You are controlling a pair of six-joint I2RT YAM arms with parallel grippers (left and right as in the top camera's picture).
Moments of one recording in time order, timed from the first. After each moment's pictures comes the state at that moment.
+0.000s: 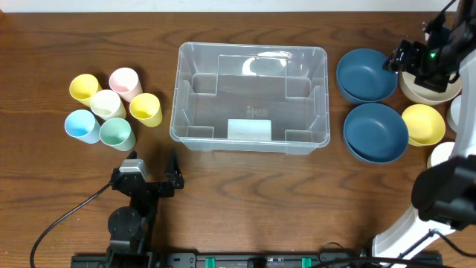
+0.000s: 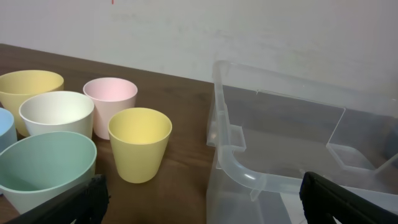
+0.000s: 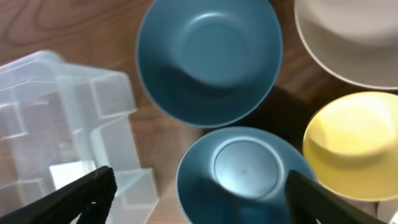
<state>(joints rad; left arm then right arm) -0.10 0.01 0.02 -0.12 -0.03 -0.24 -0.28 1.94 1.97 -1.30 -0.27 0.13</state>
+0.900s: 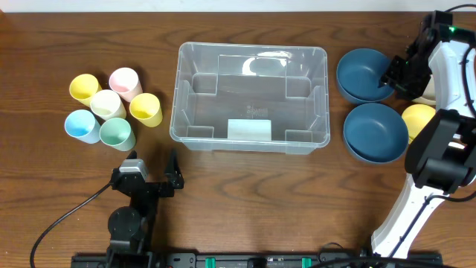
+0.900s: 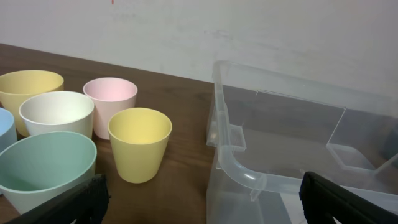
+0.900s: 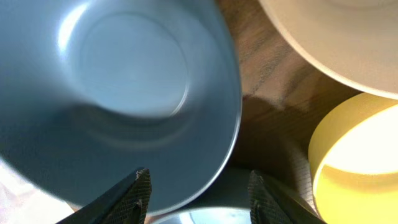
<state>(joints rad) -0.10 0.01 0.02 -0.12 -0.03 -0.24 -0.26 2.22 1.97 -1.21 -0.11 0.35</state>
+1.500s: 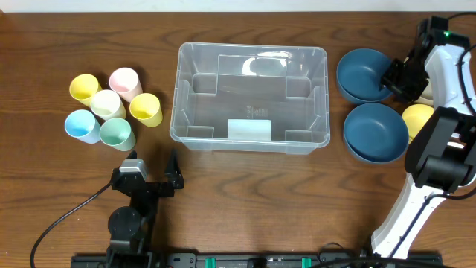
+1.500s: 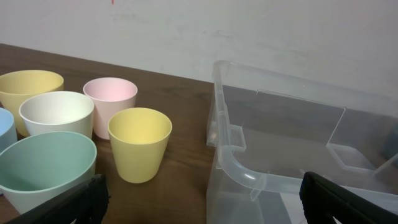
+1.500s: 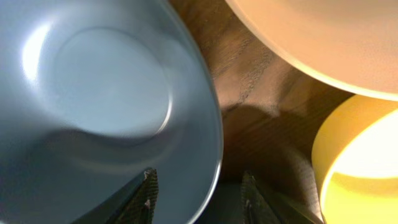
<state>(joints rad) -0.10 0.01 0.02 -0.12 -0.03 -0.24 -0.26 2.22 1.89 -1.13 -0.08 0.44</state>
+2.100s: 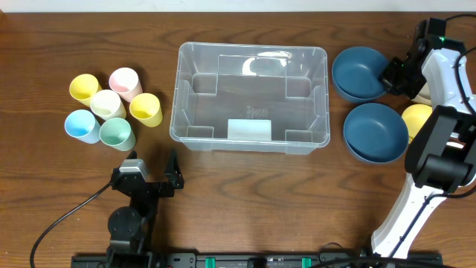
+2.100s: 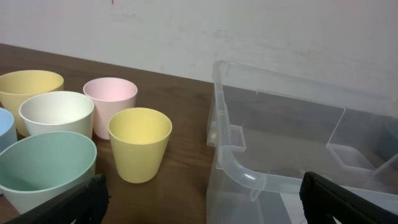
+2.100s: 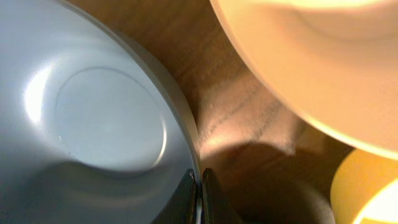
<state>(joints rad) -0.10 0.01 0.02 -0.12 -0.03 -0.24 -0.26 2.22 1.85 -0.99 -0.08 0.46</state>
